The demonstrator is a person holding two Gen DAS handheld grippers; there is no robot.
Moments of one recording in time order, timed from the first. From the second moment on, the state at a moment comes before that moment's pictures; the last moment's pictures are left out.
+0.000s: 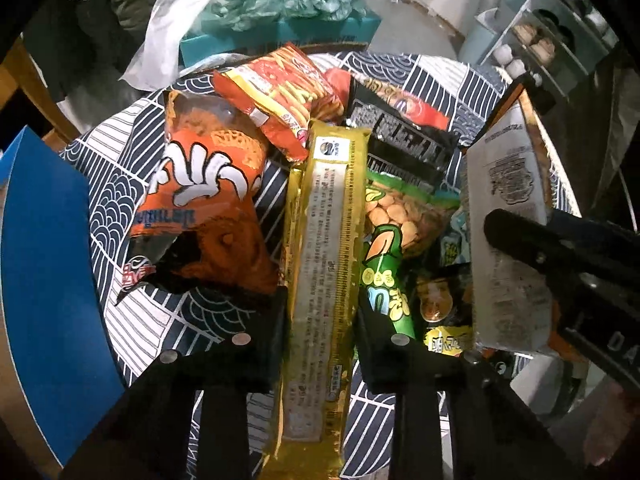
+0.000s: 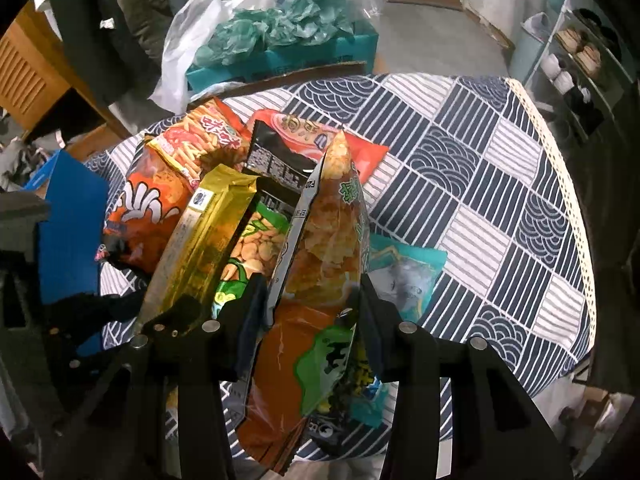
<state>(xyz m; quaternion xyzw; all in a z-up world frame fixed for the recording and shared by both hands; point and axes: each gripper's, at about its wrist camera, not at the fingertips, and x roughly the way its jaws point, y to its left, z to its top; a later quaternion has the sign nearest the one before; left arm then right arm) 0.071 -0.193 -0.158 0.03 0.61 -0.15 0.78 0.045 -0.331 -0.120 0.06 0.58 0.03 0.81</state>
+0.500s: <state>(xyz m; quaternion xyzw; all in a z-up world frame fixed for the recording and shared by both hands) 0.050 -0.167 -0.113 0.00 0.57 -0.18 0.80 0.041 -0.314 -0.090 0.06 0.55 0.05 0.83</state>
